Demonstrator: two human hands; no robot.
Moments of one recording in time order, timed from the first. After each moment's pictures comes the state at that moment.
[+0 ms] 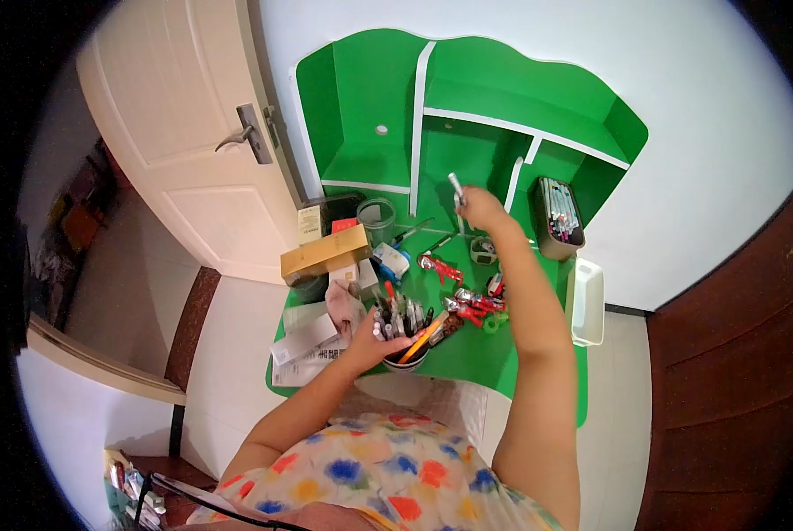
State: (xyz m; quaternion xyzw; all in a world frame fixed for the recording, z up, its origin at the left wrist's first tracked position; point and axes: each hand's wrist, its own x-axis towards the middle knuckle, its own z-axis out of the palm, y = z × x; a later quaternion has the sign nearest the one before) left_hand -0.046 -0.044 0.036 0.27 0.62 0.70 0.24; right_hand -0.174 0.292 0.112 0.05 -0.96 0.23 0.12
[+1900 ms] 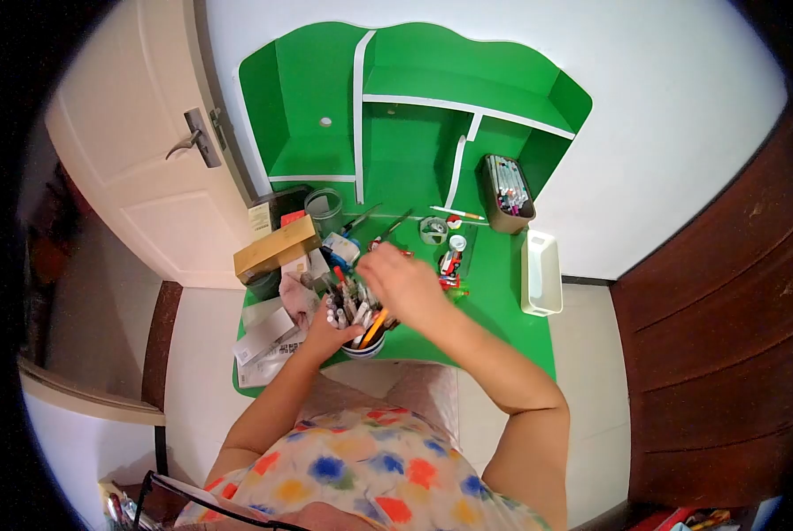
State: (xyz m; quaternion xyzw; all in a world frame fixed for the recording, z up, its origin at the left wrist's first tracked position) left_hand -0.052 -0.042 0.015 0.27 0.63 0.70 0.21; right_hand 0.010 0.132 0.156 0.13 -0.92 0.20 0.32
